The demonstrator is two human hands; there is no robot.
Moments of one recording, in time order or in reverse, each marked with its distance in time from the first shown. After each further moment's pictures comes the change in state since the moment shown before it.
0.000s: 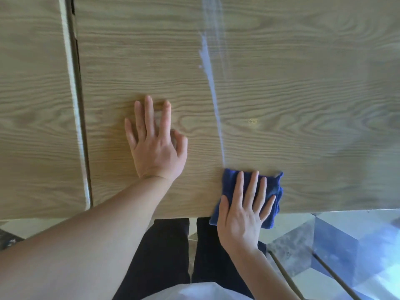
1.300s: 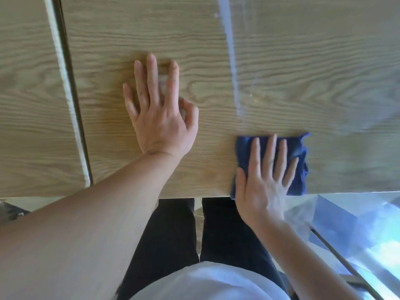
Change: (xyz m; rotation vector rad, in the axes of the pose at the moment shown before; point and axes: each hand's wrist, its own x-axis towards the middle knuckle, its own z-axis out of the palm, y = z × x) left_hand 0.001 0.002 0.001 -0.004 0.029 0.006; right_hand 0.025 0.002 -0.022 -0.076 0.033 -0.167
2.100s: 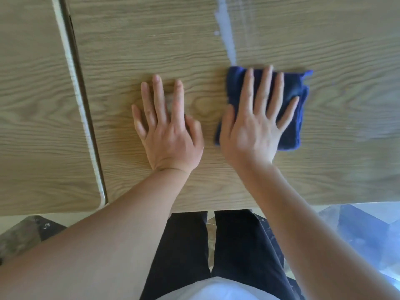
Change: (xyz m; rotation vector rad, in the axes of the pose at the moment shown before) left_hand -0.001 0.001 0.002 0.021 0.030 -0.003; right_hand 0.124 -0.064 -0.023 0.070 0.202 0.120
